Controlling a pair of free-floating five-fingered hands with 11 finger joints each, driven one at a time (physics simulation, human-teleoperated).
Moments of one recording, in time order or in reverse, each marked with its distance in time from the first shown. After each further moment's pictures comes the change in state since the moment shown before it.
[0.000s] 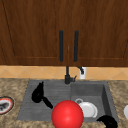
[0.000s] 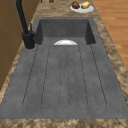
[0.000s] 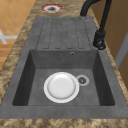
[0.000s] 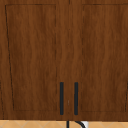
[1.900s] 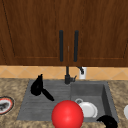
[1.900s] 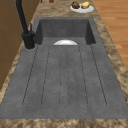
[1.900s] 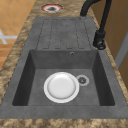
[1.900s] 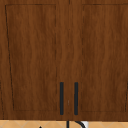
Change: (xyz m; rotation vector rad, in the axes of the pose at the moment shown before) left hand 0.022 0.051 -0.048 0.066 0.012 -0.022; right hand 0.000 0.000 0.000 0.000 0.000 0.000
